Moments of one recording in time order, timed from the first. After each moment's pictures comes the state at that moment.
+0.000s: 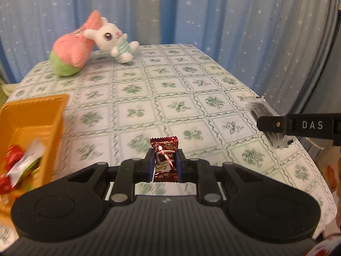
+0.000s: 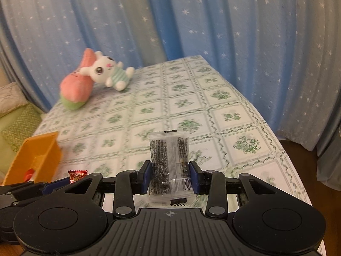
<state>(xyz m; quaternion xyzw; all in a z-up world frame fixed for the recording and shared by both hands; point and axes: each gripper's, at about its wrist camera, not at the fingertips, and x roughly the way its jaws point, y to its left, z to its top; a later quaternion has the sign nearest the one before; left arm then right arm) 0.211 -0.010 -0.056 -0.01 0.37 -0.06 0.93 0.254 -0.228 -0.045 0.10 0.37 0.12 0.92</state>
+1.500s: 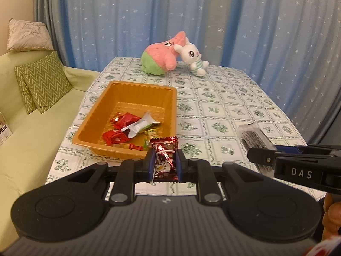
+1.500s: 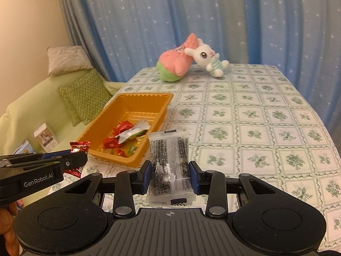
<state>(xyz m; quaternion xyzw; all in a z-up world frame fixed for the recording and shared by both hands) 0.040 0.138 0.012 -0.07 0.34 0.06 0.94 0.097 -0.063 0.000 0.02 0.35 0.26 0.90</state>
